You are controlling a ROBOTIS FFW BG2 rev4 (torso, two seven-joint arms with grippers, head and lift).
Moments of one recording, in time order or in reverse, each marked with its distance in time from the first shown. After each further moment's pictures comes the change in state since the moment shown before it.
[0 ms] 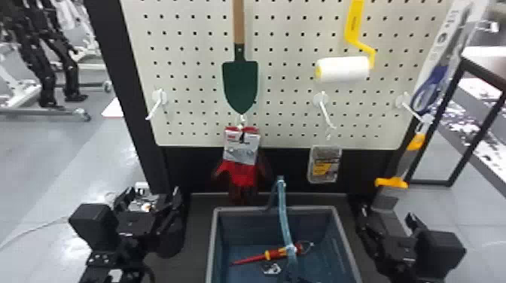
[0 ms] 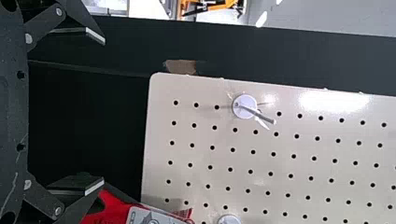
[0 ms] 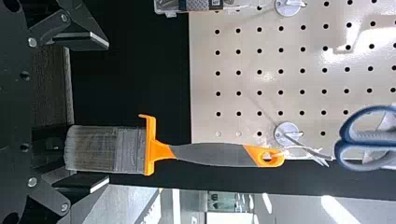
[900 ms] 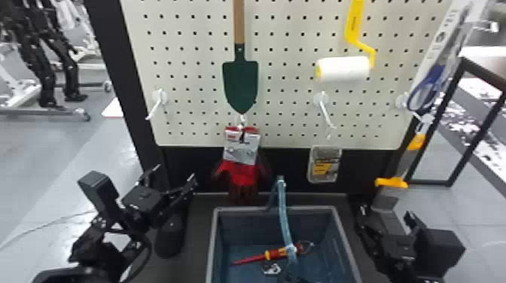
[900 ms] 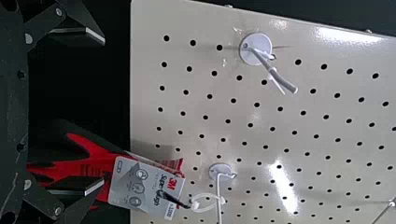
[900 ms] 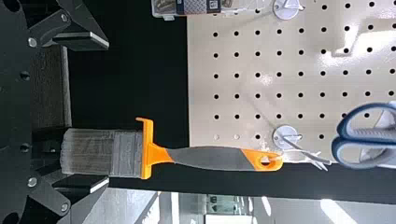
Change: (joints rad) left arm -0.210 0.041 0.042 0.203 0.144 0.052 -0.444; right arm -0.006 0.000 0.002 0.001 0.001 0.000 0.010
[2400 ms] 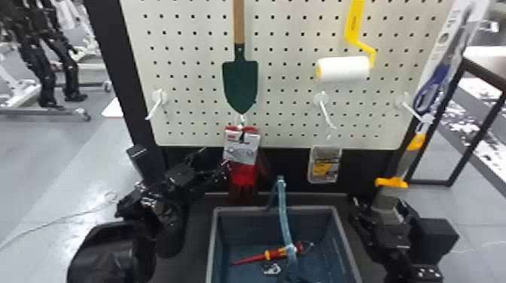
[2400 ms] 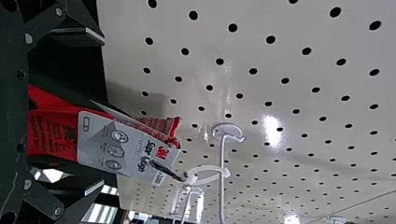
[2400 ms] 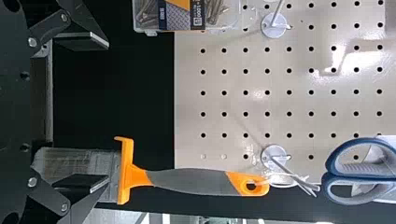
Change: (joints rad) left arm -0.360 -0.017 -0.150 0.511 0.152 -0.112 -0.321; right arm -0.042 0.000 0.002 0.012 0.010 -0.001 0.057
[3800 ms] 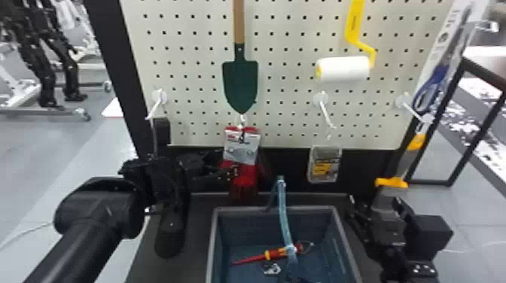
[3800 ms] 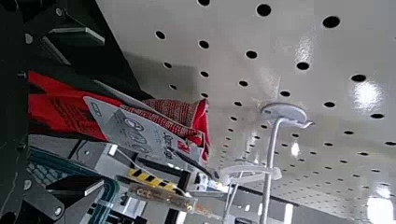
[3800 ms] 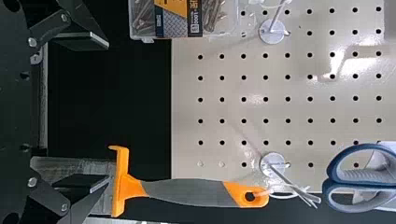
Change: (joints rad) left arm -0.190 0.103 -0.130 0.050 -0.093 0.330 -0.174; right arm -0.020 0.000 0.011 0.024 0.000 -0.012 0.006
